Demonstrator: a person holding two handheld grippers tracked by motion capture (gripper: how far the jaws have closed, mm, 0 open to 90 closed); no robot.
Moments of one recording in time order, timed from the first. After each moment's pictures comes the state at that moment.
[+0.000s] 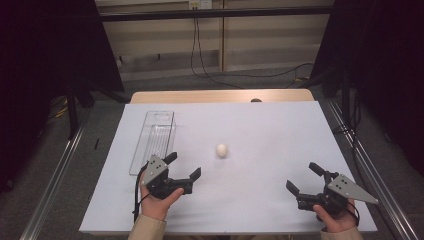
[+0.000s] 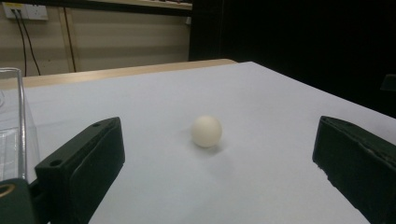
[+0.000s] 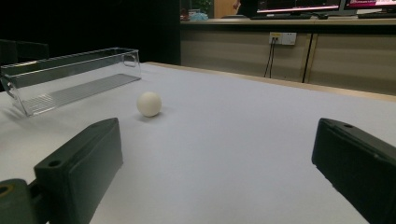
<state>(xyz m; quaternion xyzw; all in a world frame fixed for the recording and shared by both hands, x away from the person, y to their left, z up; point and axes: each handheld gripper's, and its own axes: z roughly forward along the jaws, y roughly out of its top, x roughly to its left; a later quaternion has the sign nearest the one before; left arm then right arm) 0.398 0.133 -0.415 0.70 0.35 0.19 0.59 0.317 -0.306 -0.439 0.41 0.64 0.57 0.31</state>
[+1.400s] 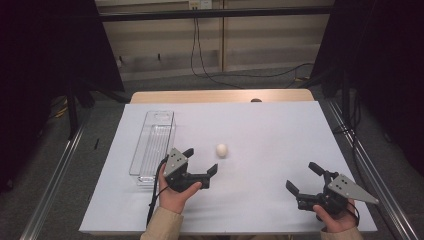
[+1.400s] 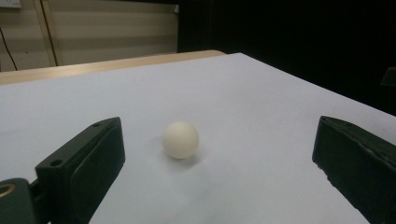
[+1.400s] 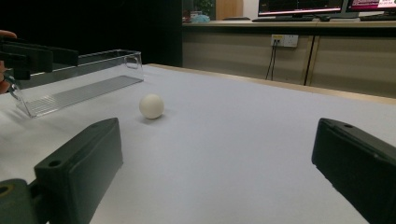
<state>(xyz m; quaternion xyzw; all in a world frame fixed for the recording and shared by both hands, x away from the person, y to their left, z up) 0.413 0.090 -0.417 0.72 0.34 0.17 0.58 0.318 -0.305 -0.437 0.40 0.64 0.57 0.31</state>
